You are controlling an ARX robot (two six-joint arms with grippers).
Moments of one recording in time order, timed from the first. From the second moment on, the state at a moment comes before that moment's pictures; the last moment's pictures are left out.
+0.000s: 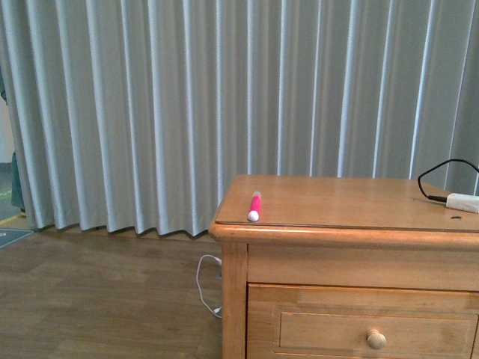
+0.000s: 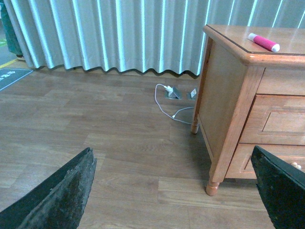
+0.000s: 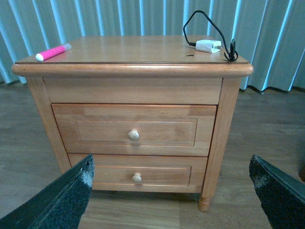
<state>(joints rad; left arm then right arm) 0.00 0.00 0.02 0.00 0.00 0.00 0.00 0.00 0.01 0.00 0.00 0.00</state>
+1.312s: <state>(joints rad) 0.00 0.00 0.02 0.00 0.00 0.00 0.10 1.00 0.28 0.32 0.01 0.12</state>
